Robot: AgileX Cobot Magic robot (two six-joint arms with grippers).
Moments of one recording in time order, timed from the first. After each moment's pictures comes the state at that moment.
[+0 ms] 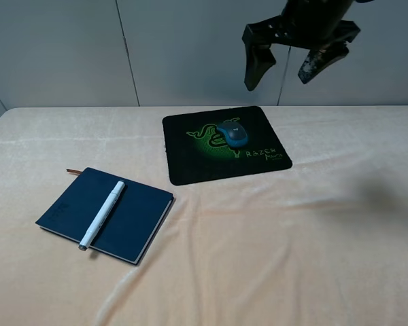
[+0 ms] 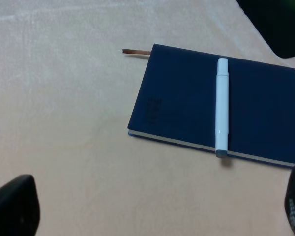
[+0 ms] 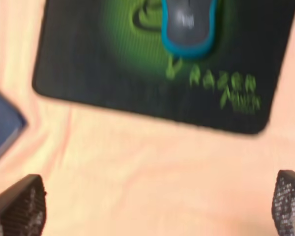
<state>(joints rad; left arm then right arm) -0.02 0.00 -0.49 -0.03 1.05 0.07 0.46 1.68 -1.58 0.09 1.22 0.03</state>
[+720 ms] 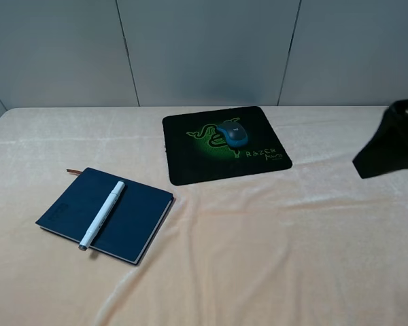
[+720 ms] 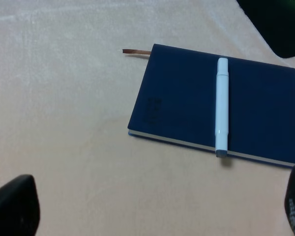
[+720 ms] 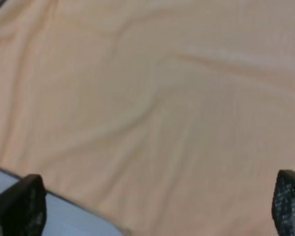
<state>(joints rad) -0.02 0.00 -0.49 -0.03 1.05 0.07 0.46 0.95 -0.95 0.09 1.23 0.03</state>
